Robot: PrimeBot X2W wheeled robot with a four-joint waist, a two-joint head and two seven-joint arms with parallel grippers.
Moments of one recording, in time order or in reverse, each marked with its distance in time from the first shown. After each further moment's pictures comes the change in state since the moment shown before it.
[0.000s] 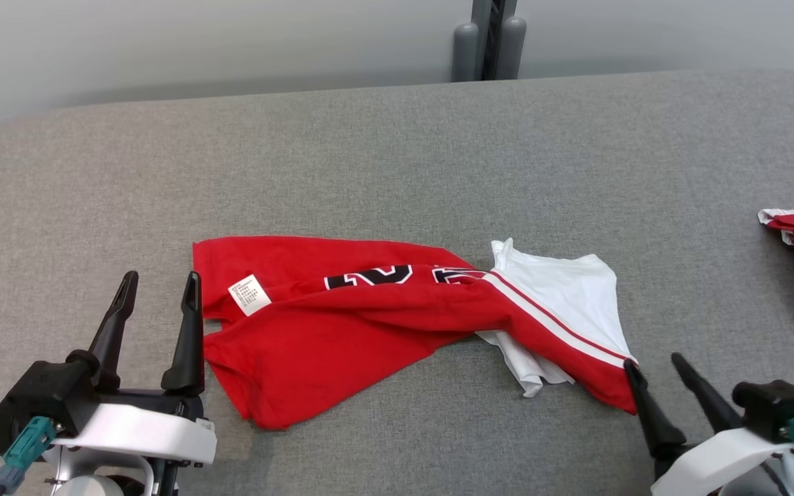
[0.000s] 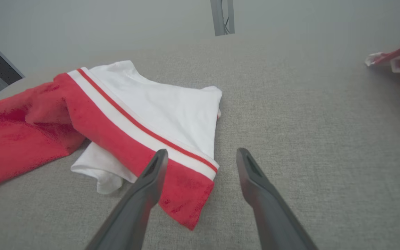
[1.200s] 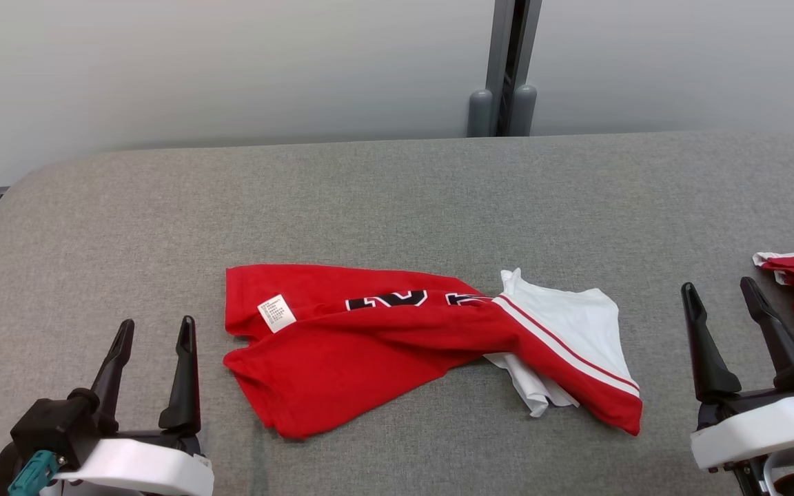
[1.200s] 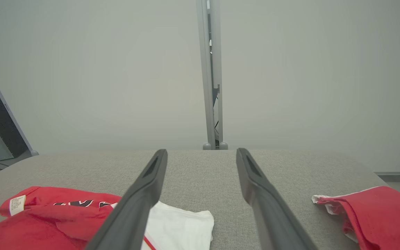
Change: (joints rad) left arm 0.096 0.003 0.003 -0.005 -0.025 0.048 0.009; right arm 0.007 0.089 -0.193 -0.303 -0.149 0.000 0.033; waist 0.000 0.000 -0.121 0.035
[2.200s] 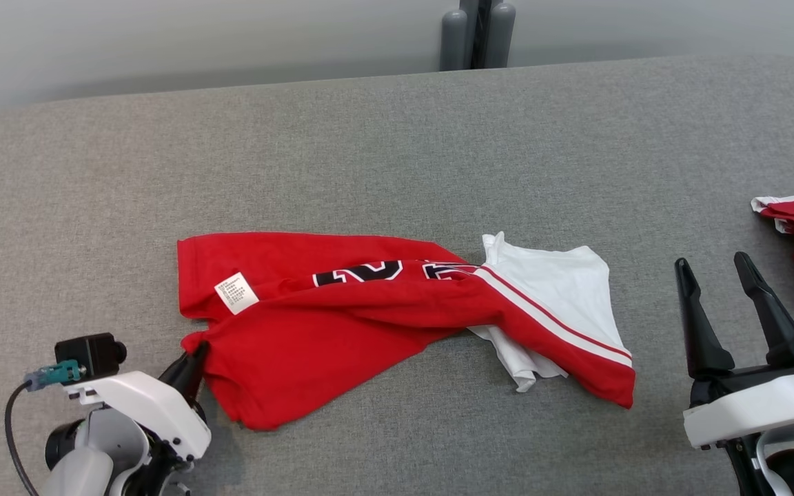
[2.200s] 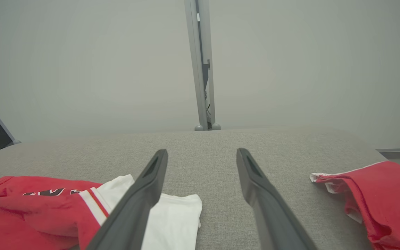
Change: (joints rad) left arm -0.279 -0.048 -0.030 0.562 -0.312 -0.275 0.286; right arm -0.058 0.004 0.018 0.014 0.001 0.000 -0.010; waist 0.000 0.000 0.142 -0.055
